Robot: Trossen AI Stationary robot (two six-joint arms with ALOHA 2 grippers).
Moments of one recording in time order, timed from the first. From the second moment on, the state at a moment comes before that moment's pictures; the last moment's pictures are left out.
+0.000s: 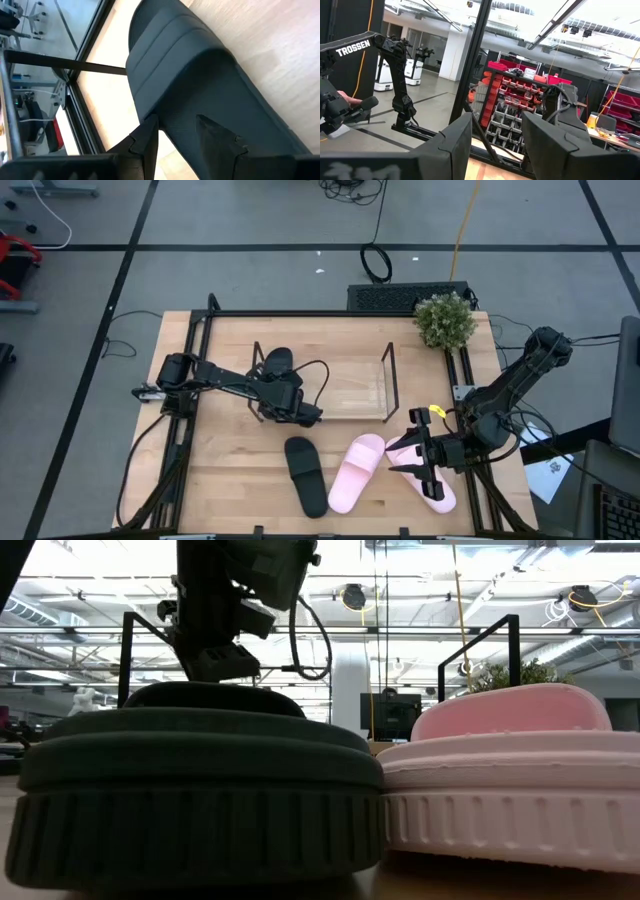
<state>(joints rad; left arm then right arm) -0.16 1.94 1.49 -1.49 -0.61 -1.03 0.80 1.15 0.74 0.66 0.57 -0.38</state>
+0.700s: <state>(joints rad) -0.41 1.93 2.08 -1.50 -0.61 -0.76 0.81 1.15 0.74 0.60 0.38 -0.39</state>
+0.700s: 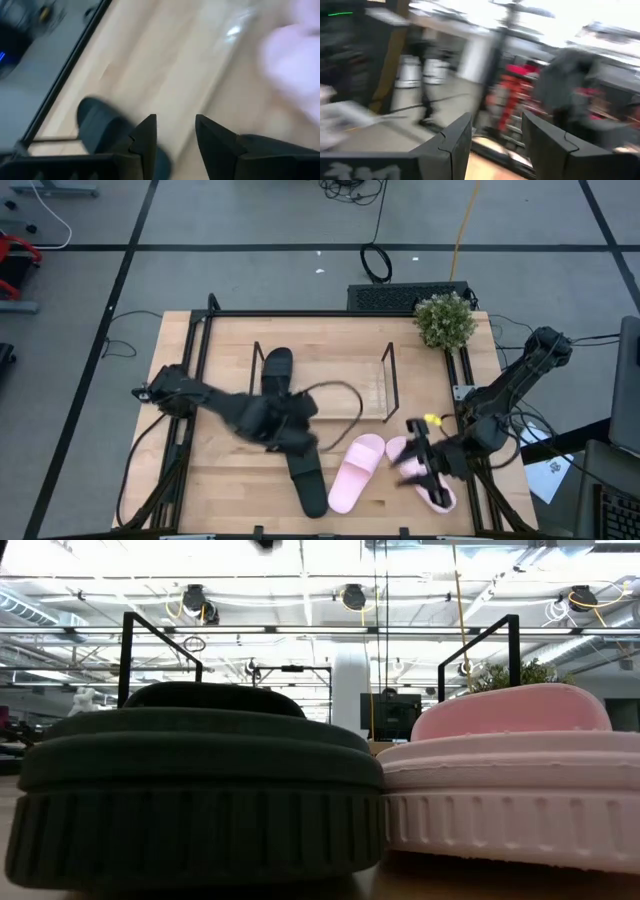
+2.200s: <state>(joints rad) -0.69 2.03 1.61 -0.81 -0.50 -0.75 0.89 1.42 0.97 0.57 0.40 -0.48</state>
